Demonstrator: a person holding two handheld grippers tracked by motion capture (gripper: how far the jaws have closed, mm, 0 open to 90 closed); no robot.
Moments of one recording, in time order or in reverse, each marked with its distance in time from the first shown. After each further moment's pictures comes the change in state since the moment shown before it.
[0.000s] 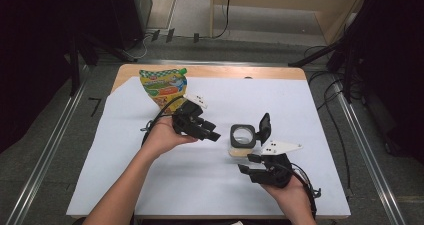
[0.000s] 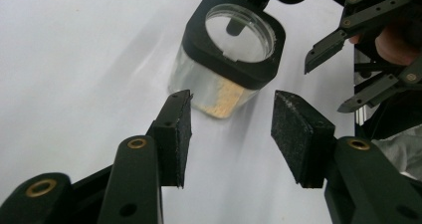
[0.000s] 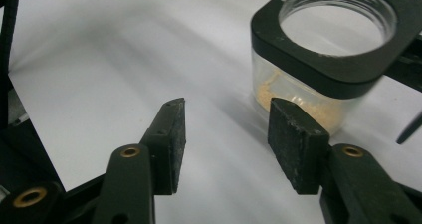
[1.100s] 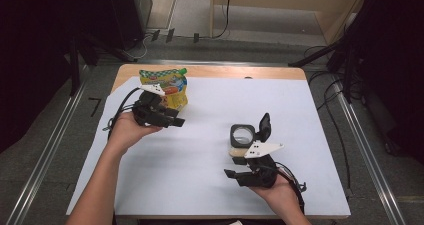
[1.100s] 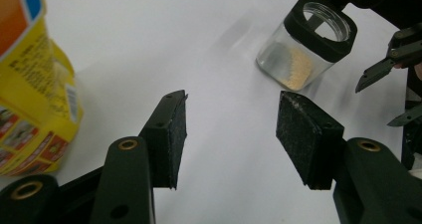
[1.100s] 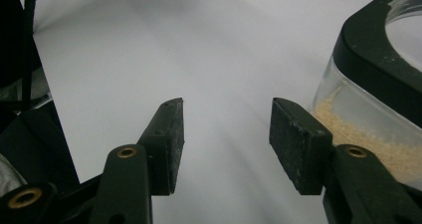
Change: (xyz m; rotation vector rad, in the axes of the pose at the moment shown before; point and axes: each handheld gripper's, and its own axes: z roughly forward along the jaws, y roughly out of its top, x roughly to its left) left arm 0.043 -0.046 -0.079 -0.088 0.173 -0.121; right arm 0.011 0.005 0.029 0.029 0.106 -0.084
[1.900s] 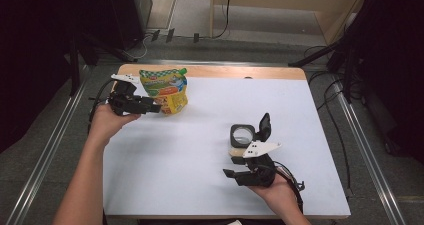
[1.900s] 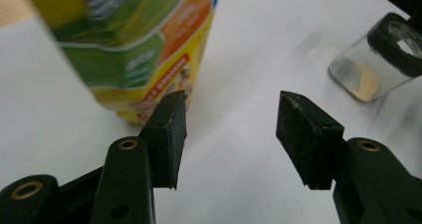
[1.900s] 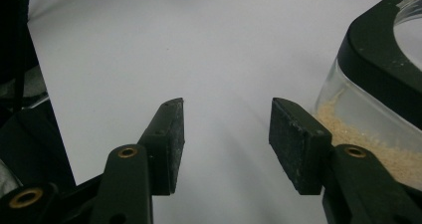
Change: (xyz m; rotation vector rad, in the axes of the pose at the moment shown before) left arm 0.058 -0.019 -0.043 -0.071 0.153 -0.116; right arm -0.001 0.001 0.004 0.006 0.000 -0.011
